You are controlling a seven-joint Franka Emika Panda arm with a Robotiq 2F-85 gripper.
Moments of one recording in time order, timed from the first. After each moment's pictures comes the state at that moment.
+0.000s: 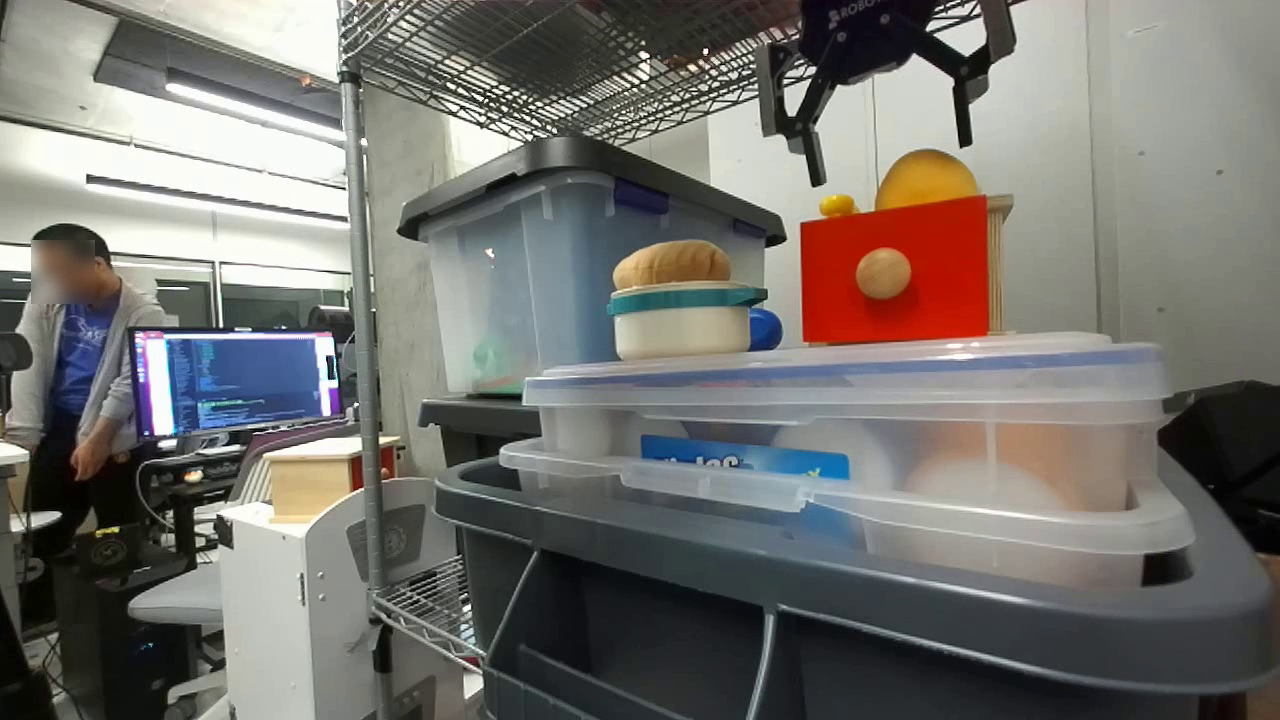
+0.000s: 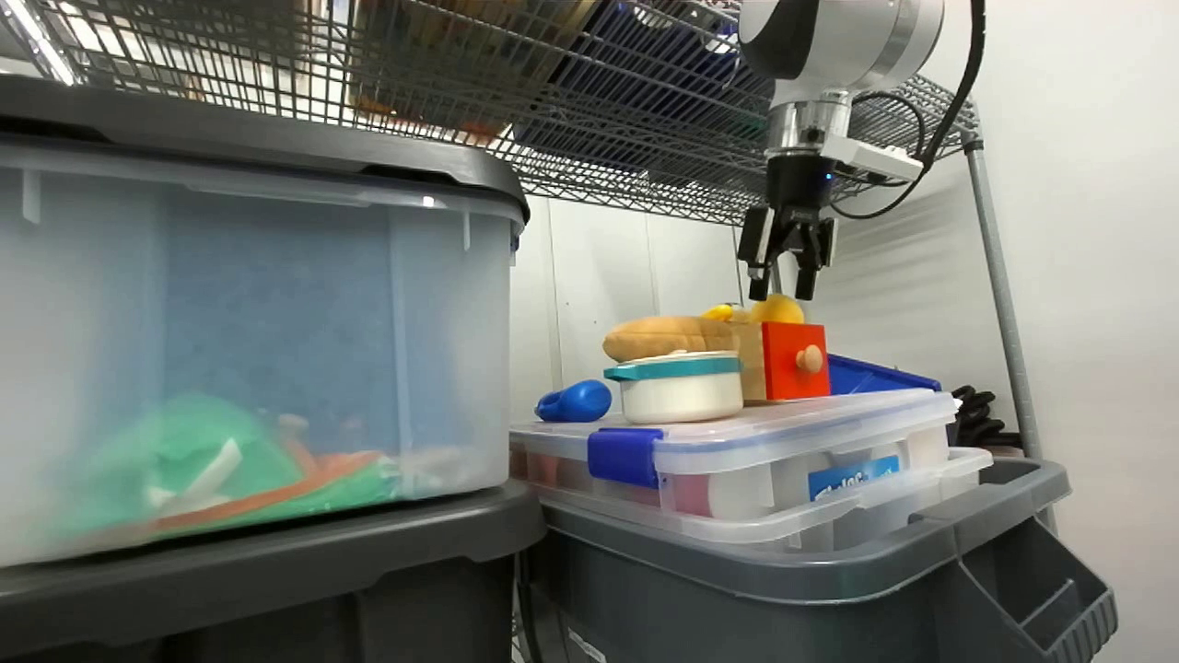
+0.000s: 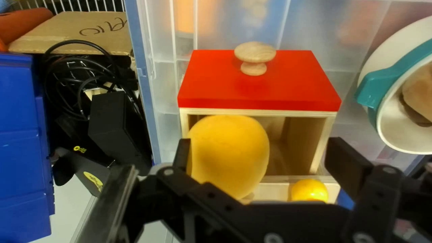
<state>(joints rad) -0.12 0.14 -0.11 -1.72 0.09 2.22 -0.39</state>
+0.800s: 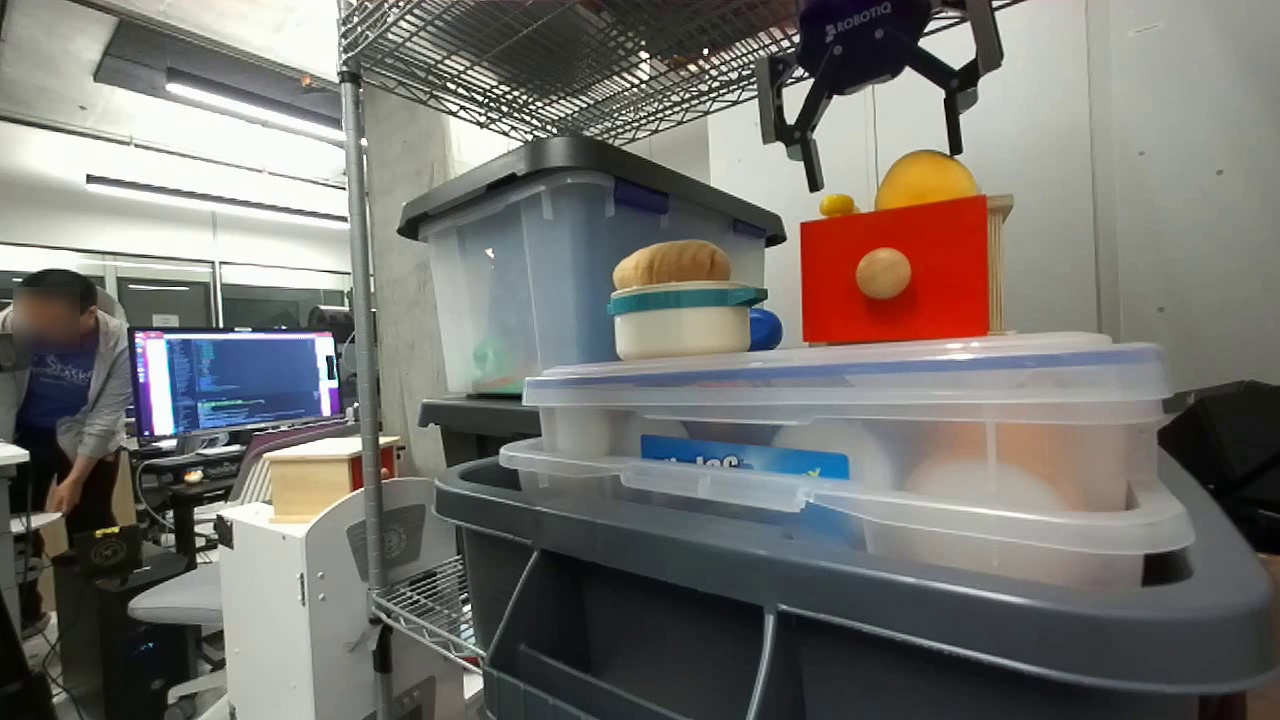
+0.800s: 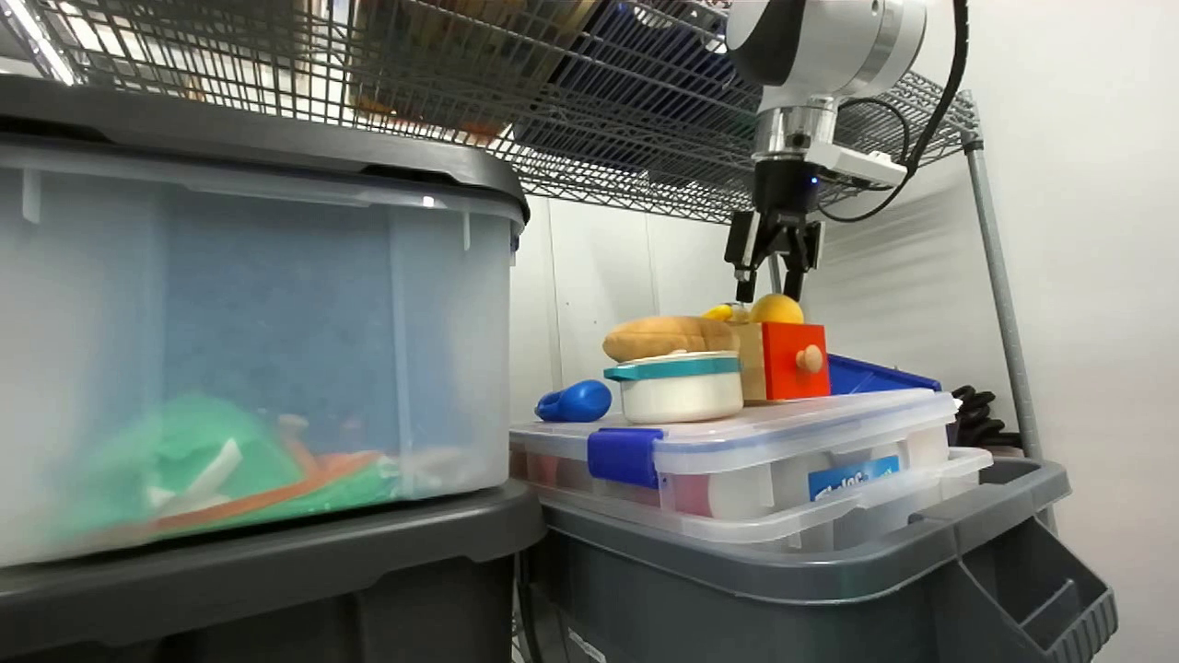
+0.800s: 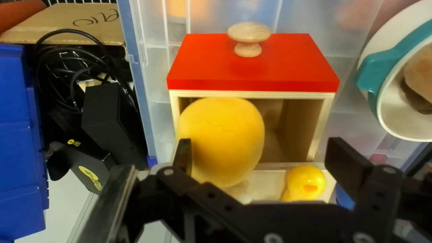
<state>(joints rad) -0.12 0.18 -0.09 -1.67 0.09 2.22 -0.37</state>
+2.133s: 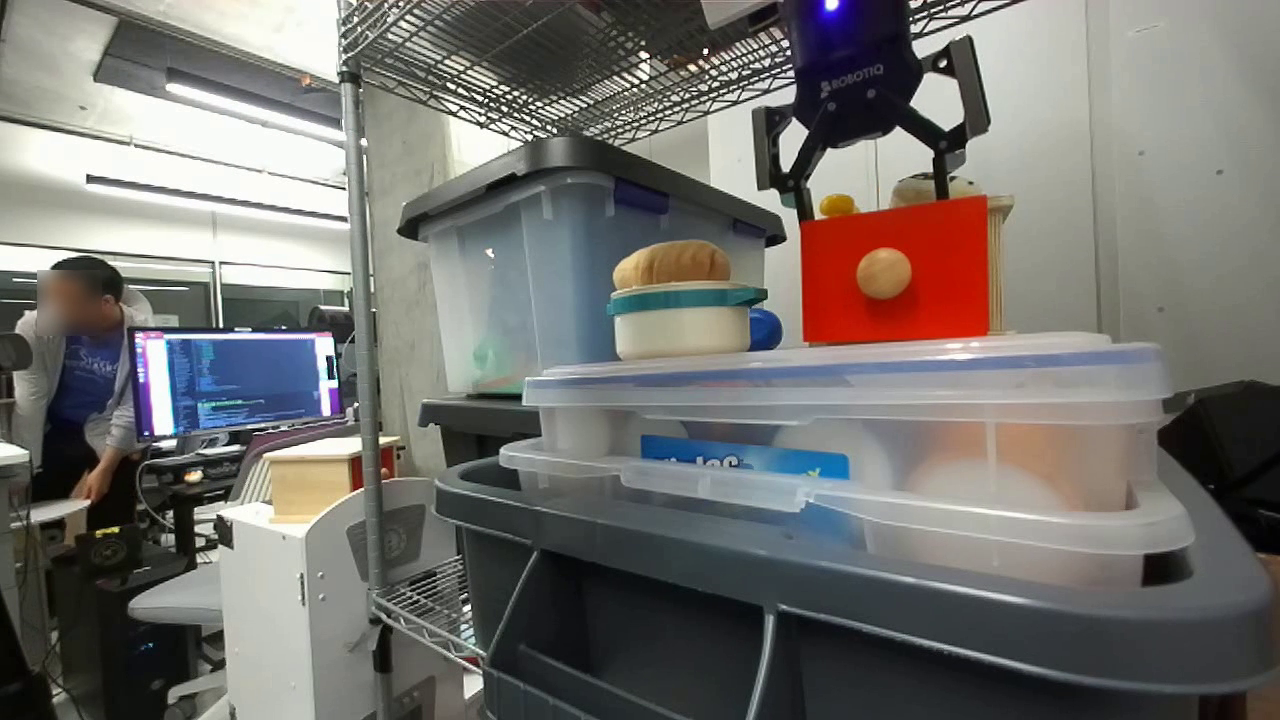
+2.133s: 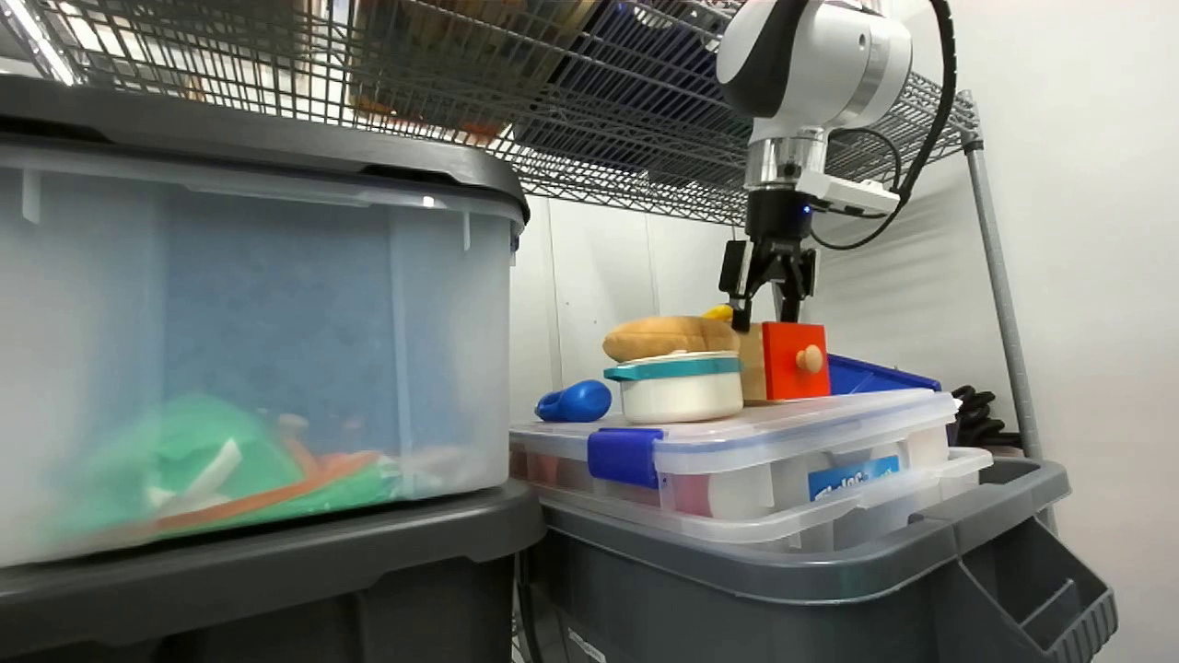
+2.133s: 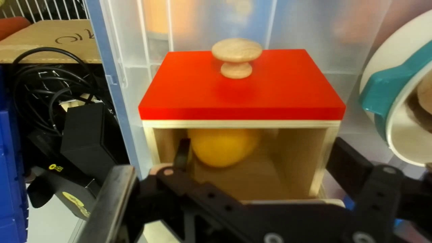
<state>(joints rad) -0.12 0.23 -0.08 -1.67 0.09 2.21 -0.35</state>
